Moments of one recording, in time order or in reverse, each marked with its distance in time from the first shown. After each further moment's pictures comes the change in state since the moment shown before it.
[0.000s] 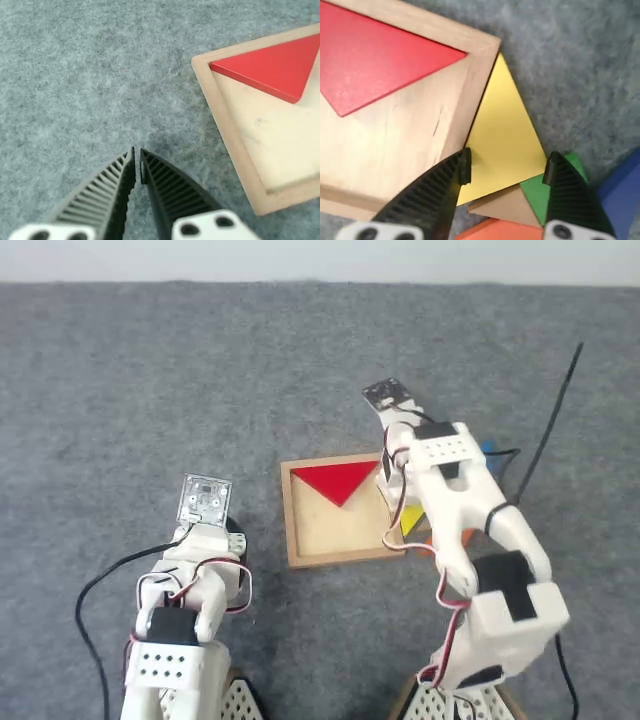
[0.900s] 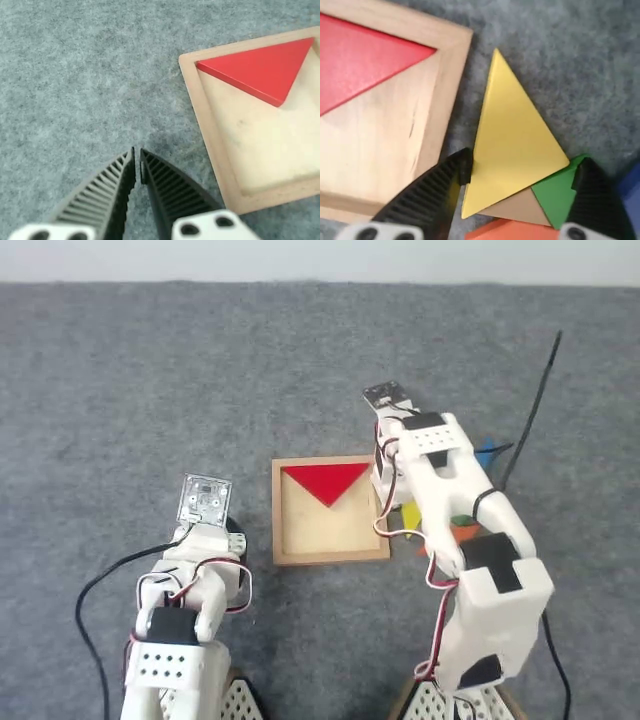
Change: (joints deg) left arm 0.0 0.0 0.0 0.0 0.0; right arm -0.9 8.8 -7.6 6.7 -6.0
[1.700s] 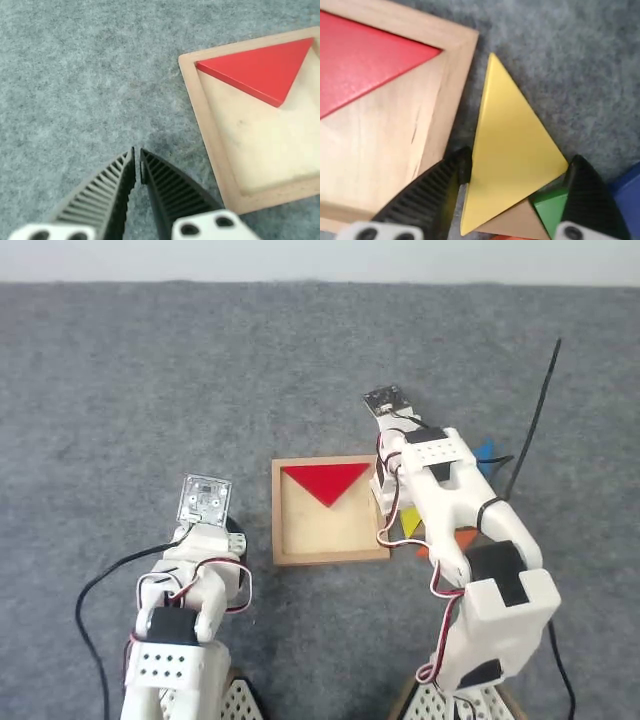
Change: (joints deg) left arm 0.0 0.0 0.0 0.0 0.0; right arm -0.3 -4.5 7.8 -8.4 0.1
